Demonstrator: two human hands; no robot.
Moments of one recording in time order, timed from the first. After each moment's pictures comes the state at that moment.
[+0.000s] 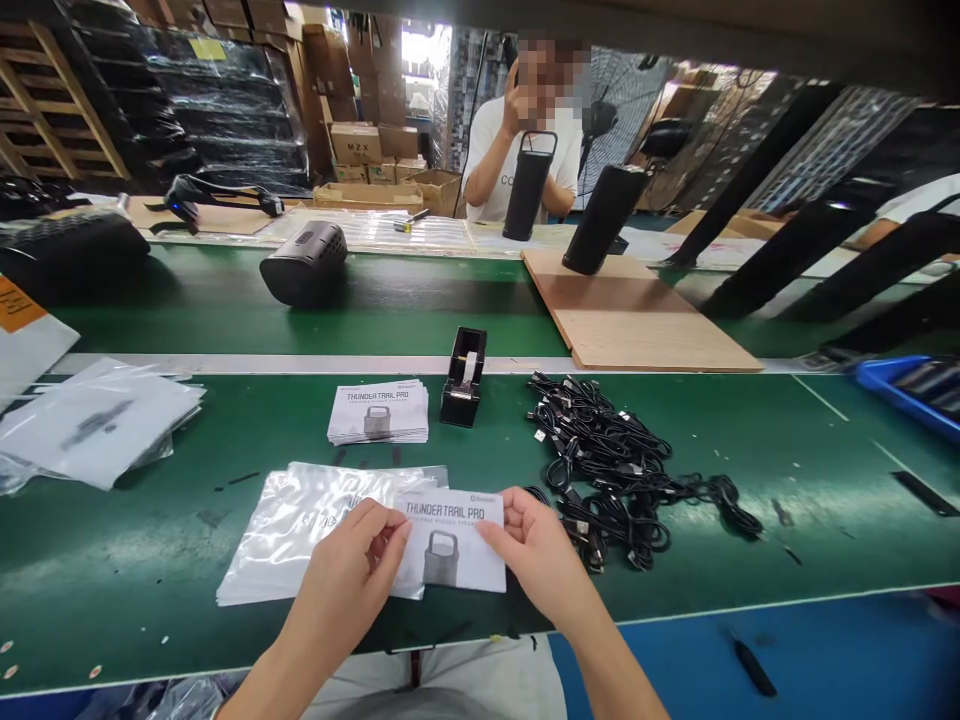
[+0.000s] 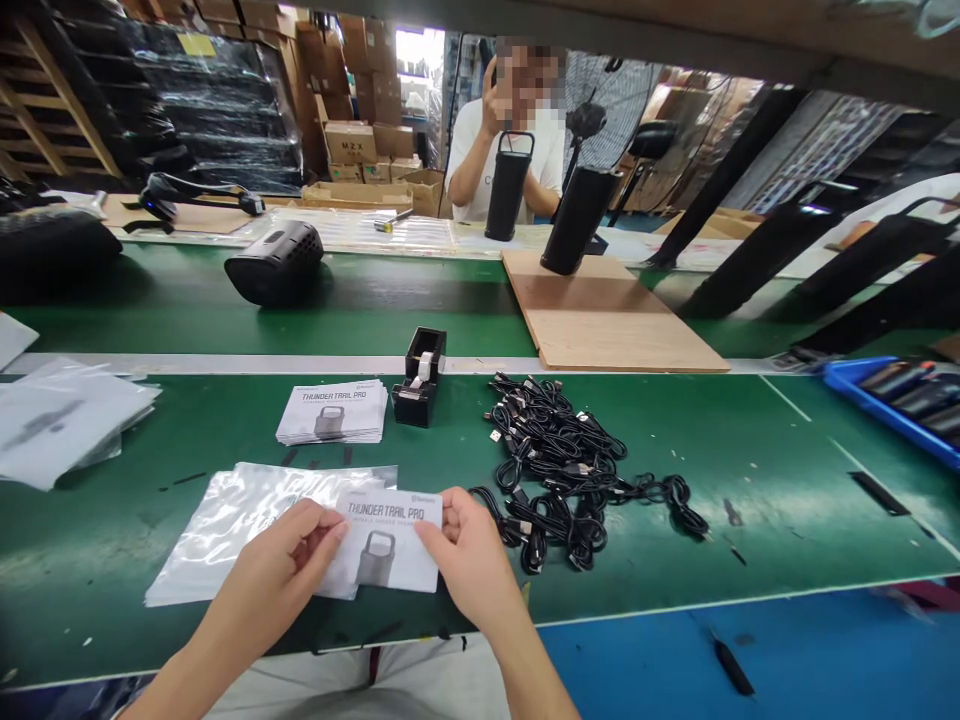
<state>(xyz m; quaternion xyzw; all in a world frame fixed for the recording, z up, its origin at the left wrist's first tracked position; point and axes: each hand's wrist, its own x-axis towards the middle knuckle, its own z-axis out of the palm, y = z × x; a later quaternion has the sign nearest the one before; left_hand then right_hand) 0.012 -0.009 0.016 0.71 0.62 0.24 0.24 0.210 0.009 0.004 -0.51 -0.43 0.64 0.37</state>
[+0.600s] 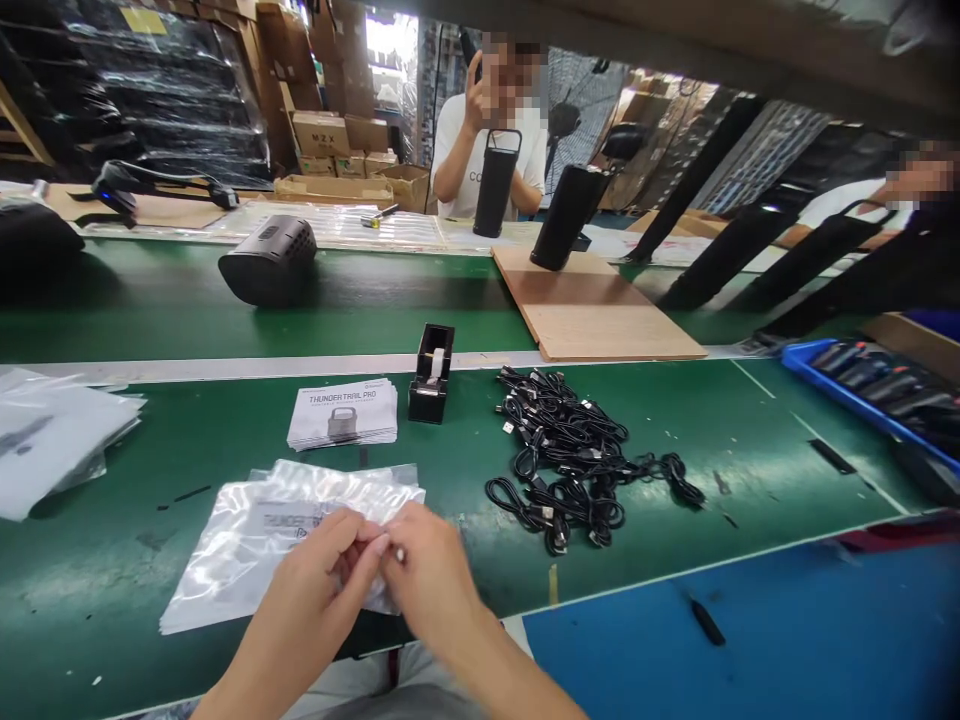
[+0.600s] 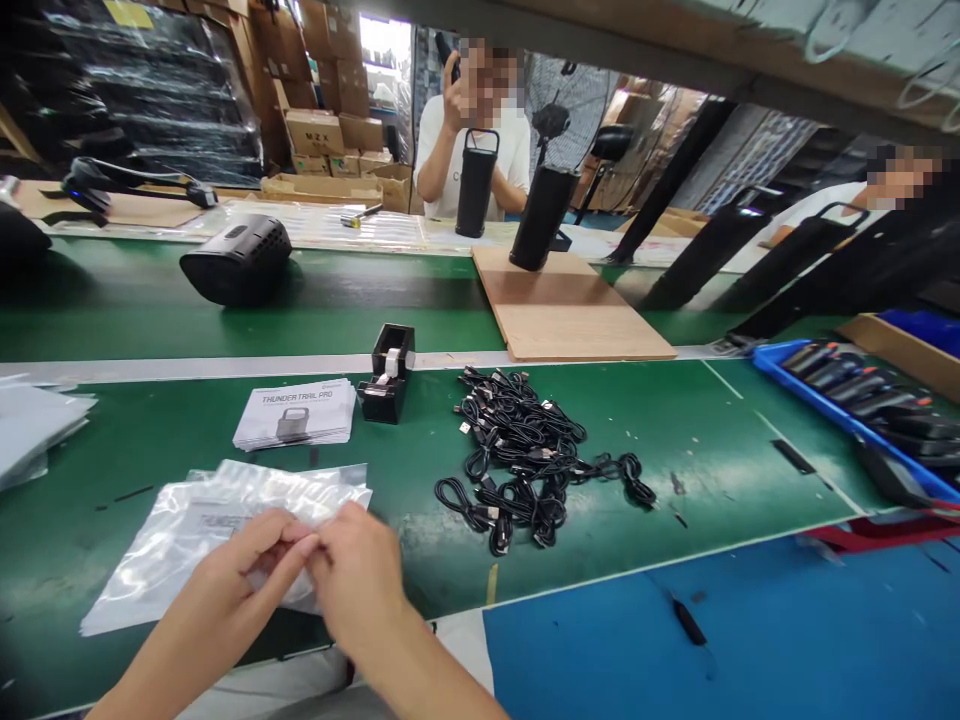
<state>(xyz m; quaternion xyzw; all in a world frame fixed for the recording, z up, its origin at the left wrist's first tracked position) 0.013 -0.012 0.018 0.71 0.57 0.26 0.31 0.152 0.005 0.006 -0.55 -0.69 0.40 0.26</state>
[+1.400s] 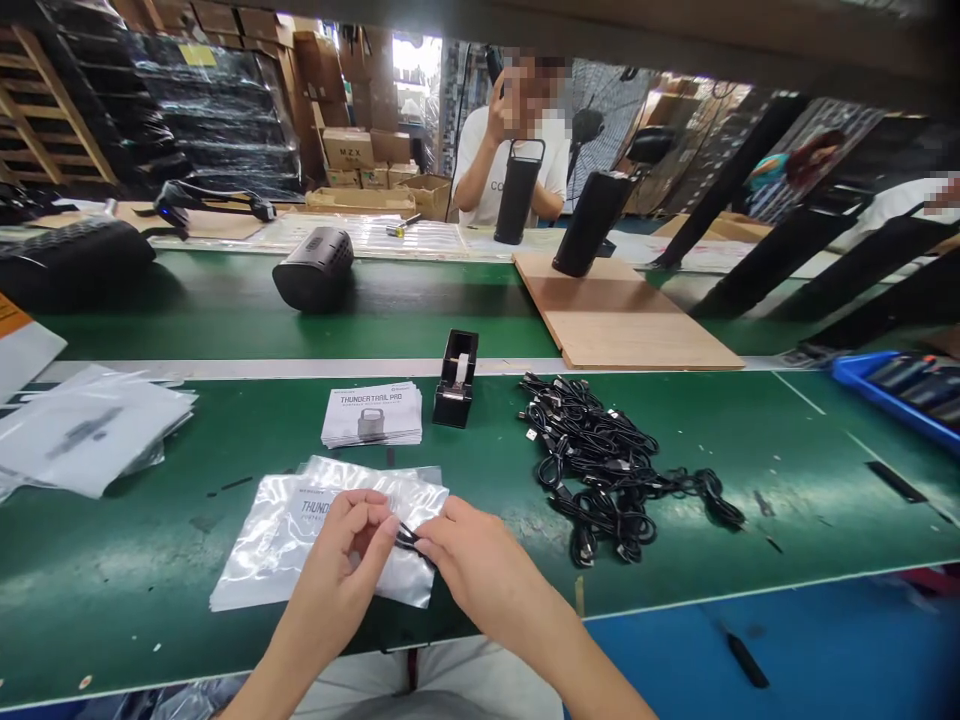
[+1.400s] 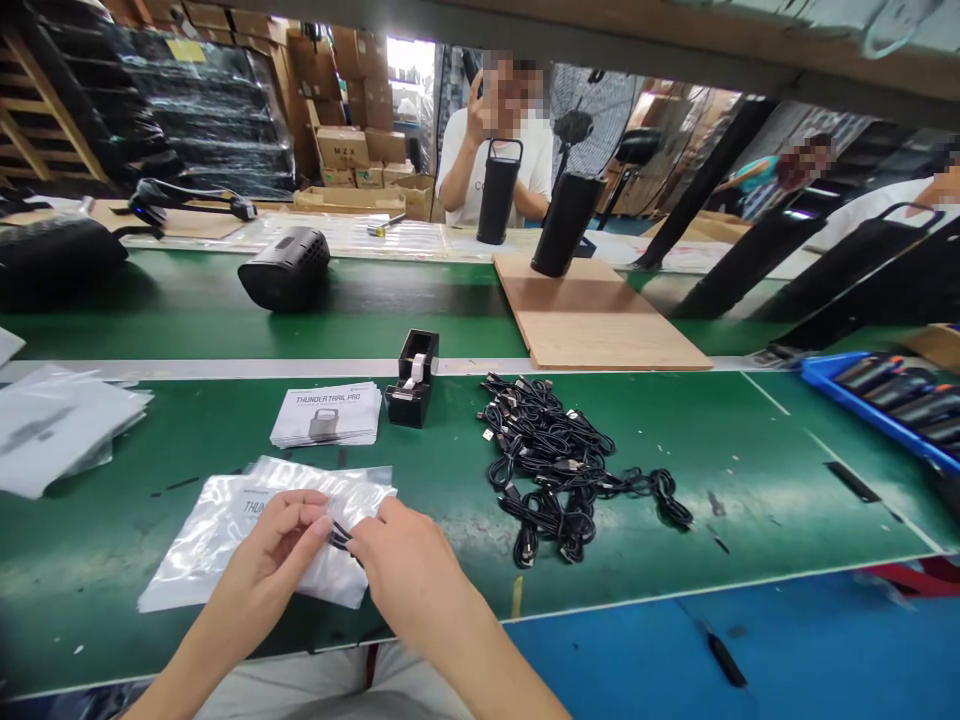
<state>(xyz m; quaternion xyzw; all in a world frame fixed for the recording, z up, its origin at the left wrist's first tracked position) 0.008 -0.008 0.002 0.60 0.60 0.37 0.38 0.175 0.009 0.041 -0.48 -0.82 0.29 0.12</state>
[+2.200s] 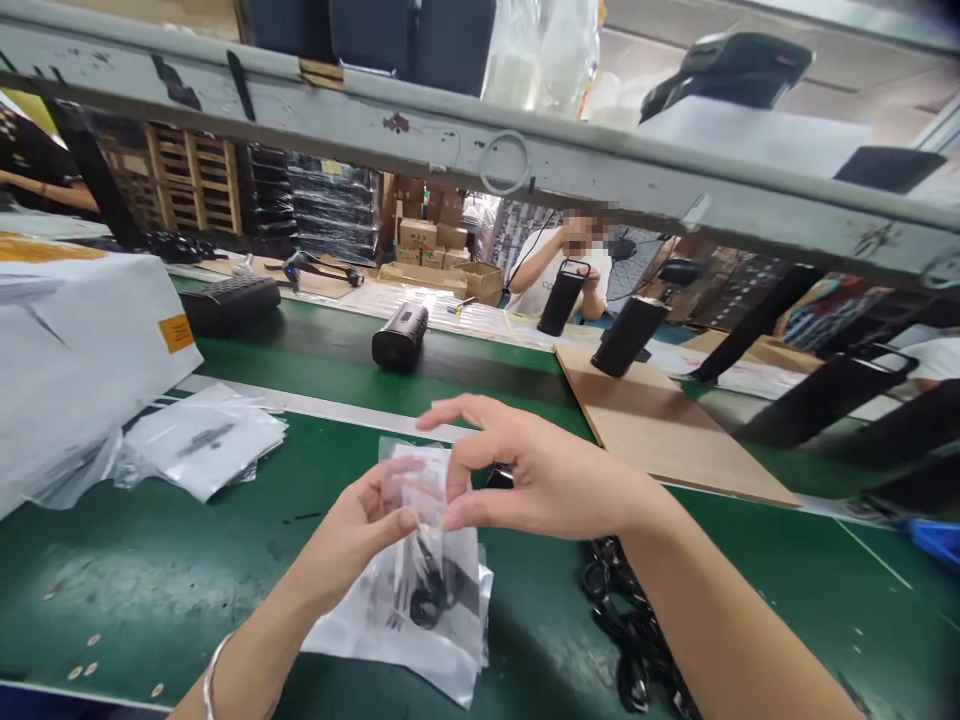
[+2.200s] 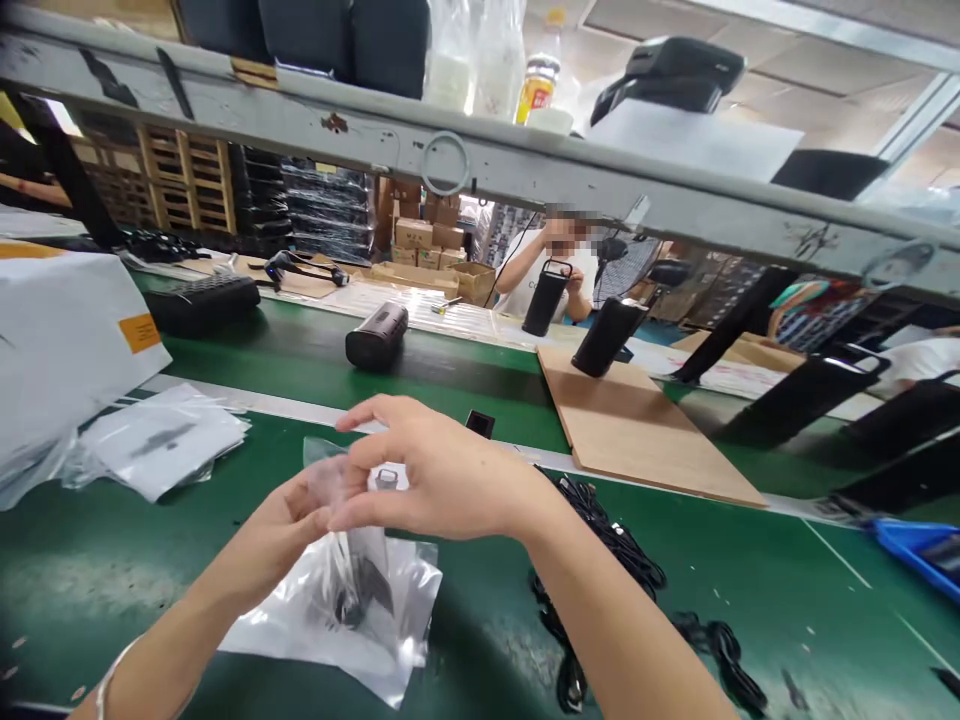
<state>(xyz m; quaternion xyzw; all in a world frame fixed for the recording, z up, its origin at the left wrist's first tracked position) -0.049 0.031 0.075 0.47 0.40 0.53 0.58 0.133 0.083 0.214 -0.16 -0.94 0.27 0.15</state>
